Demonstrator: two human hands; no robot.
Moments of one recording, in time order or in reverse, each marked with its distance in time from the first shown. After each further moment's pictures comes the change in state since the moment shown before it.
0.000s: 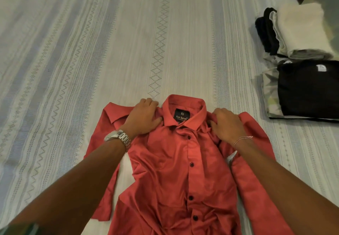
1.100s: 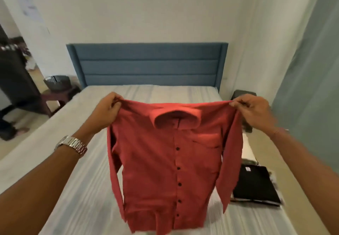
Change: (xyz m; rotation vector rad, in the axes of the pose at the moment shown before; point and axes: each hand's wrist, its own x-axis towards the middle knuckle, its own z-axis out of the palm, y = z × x) left_hand -0.195 0.096 -0.489 -0.409 0.825 0.099; right_hand -0.166 -0.045 -0.511 0.465 0.780 -0.428
